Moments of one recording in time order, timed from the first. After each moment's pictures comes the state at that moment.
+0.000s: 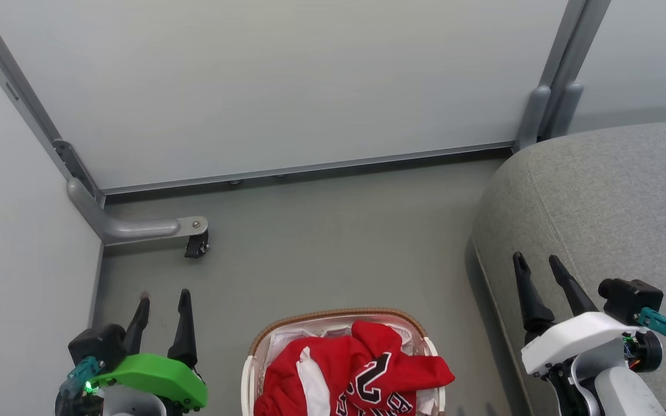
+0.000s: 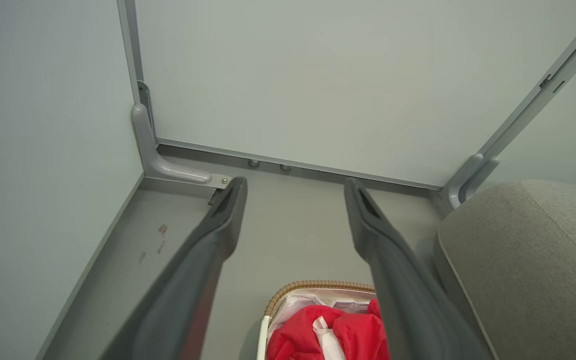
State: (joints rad) left arm -0.09 0.10 -0.12 0.38 -0.46 -0.08 -0.16; right arm -0.14 -0.08 0.04 0.30 0.46 0.13 -0.16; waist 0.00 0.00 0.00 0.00
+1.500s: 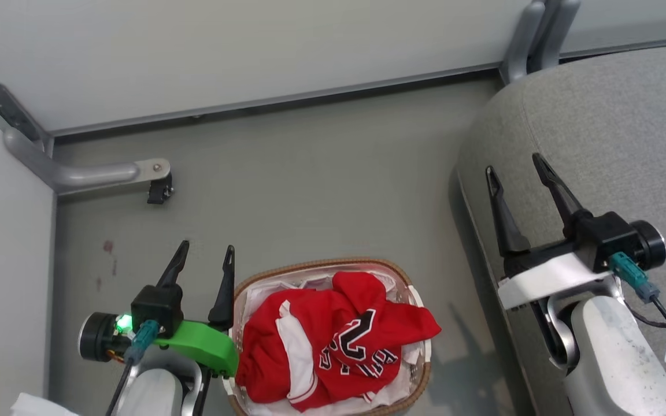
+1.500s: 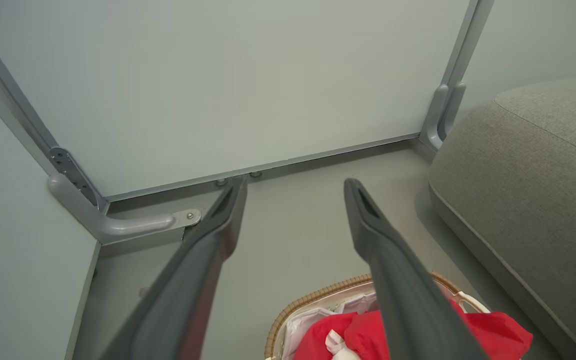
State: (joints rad) left arm -0.20 0.06 -0.17 0.39 -0.11 -0.13 -0.25; right arm -0.29 -0.06 0.08 0.16 0.08 0.13 -0.25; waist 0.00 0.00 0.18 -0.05
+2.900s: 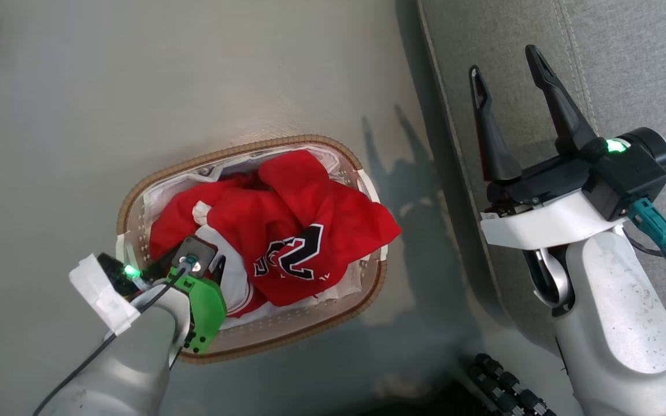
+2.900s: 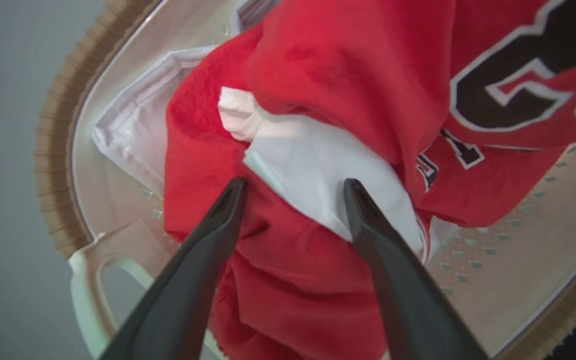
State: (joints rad) left arm -0.72 0.13 -0.64 1.24 -0.15 -0.13 -0.23; right arm -0.48 -0.05 0.15 0.01 0.11 0.13 -0.26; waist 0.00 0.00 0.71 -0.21
